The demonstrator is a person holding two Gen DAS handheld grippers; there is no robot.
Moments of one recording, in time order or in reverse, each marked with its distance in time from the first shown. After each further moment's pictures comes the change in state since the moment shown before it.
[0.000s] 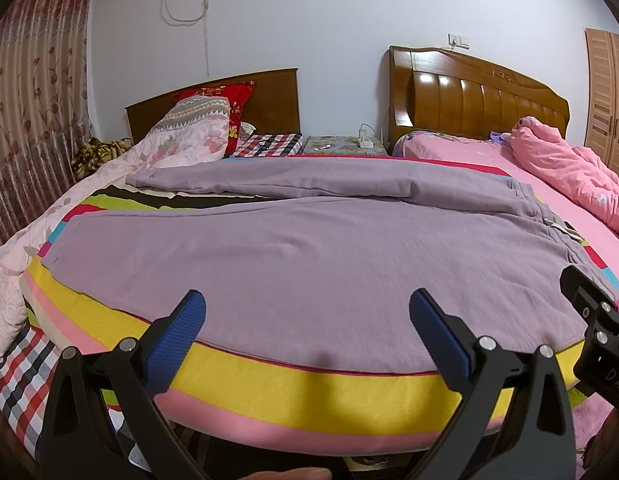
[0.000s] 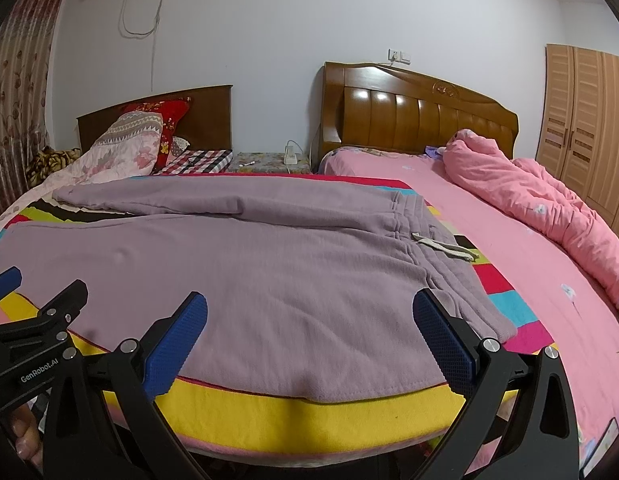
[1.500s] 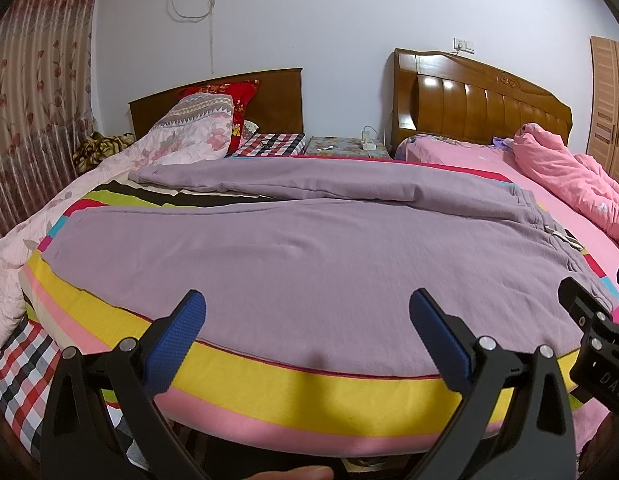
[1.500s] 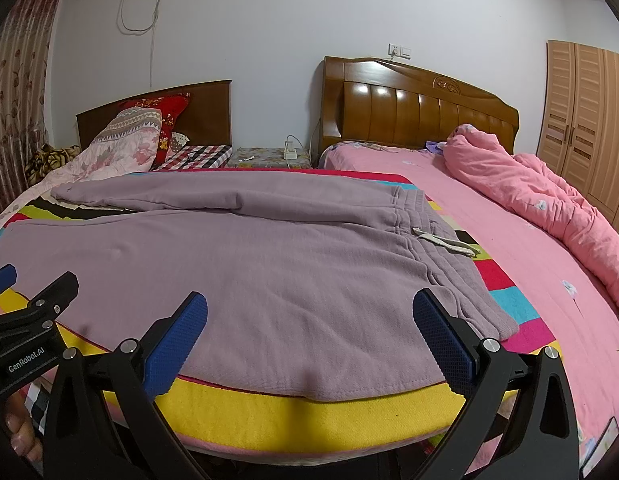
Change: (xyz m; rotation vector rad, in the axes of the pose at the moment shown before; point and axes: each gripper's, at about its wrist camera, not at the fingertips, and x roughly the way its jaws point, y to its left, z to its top) left arm 0.002 0.004 0.001 -0.029 0.000 -0.002; right arm 0.006 -0.002 0.001 0.000 0.021 0.002
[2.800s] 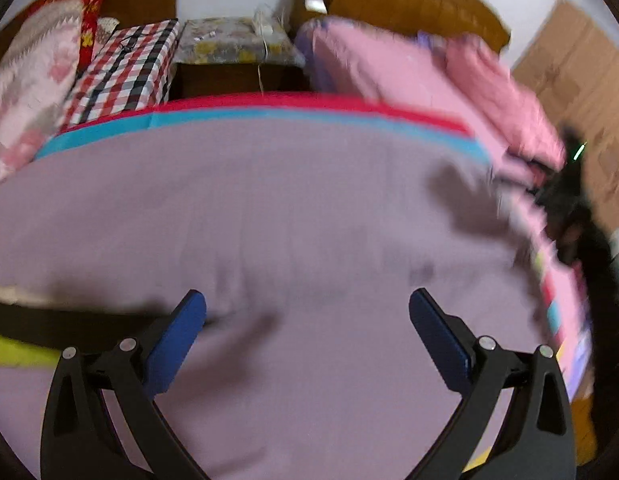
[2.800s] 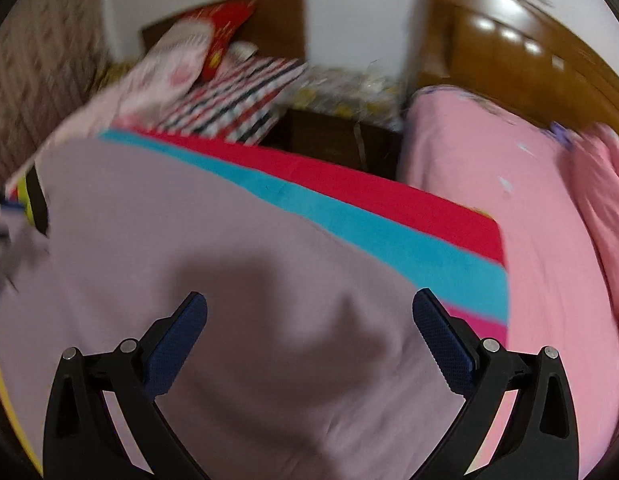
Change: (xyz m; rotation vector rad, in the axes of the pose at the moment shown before) left arm 0.263 0.023 0.195 0.066 0.528 -0.501; right arm 0.356 -0.124 0.190 -0.299 0.397 0.413
